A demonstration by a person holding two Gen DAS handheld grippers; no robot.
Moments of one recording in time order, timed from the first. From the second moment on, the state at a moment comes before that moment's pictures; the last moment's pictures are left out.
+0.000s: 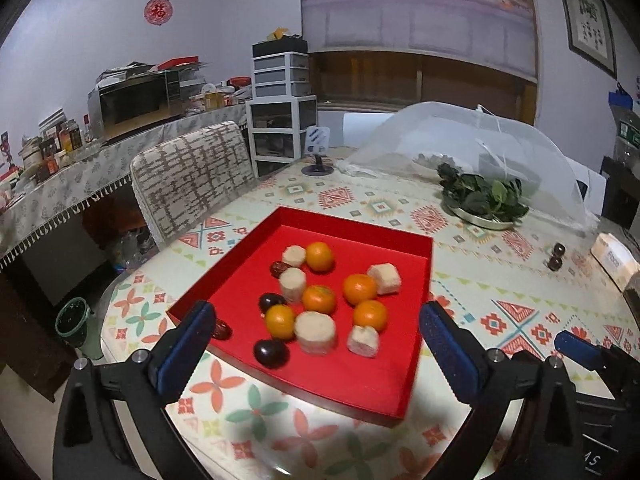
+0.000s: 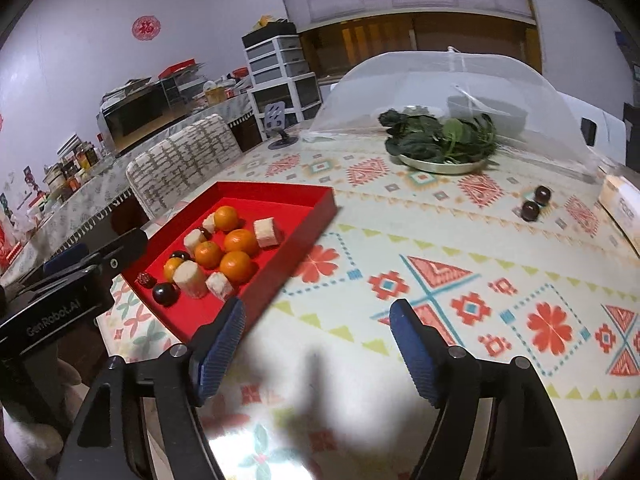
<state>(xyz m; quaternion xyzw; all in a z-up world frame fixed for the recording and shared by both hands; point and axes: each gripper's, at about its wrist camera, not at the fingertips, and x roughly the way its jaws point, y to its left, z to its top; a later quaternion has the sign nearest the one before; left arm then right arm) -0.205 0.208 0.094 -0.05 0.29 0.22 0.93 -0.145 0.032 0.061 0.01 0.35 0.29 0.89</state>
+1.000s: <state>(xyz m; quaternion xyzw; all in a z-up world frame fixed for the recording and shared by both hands) -0.206 0.165 0.095 -0.03 0.29 0.19 0.94 -0.159 -0.004 0.054 0.03 0.35 0.28 0.89</state>
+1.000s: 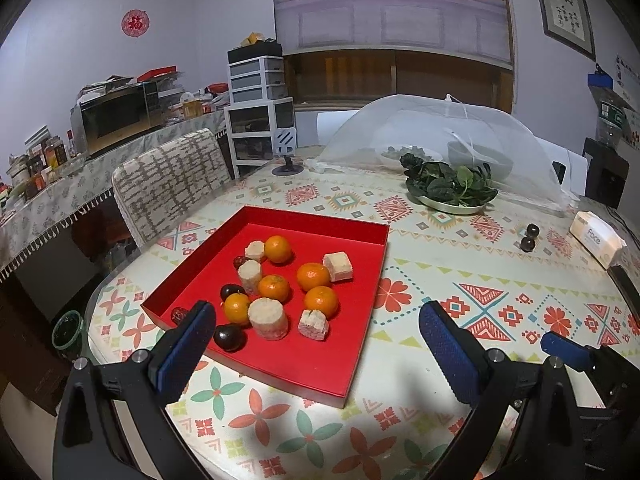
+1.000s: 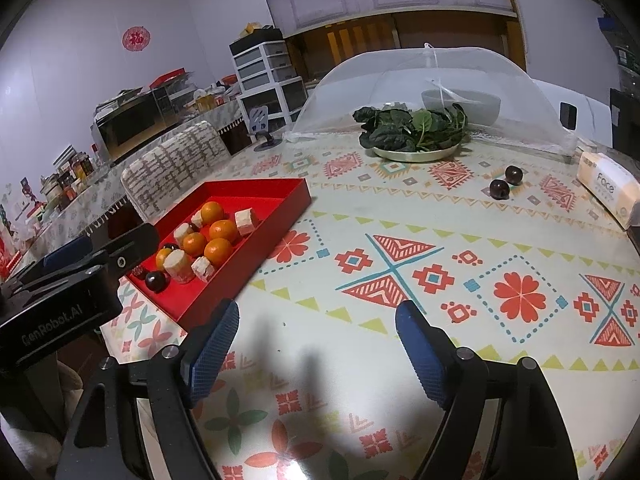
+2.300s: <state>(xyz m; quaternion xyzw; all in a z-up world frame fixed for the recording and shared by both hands) -0.229 0.188 0.121 -0.08 0.23 0.22 0.95 -0.172 0.037 0.068 -0.03 0.32 0.33 0.89</state>
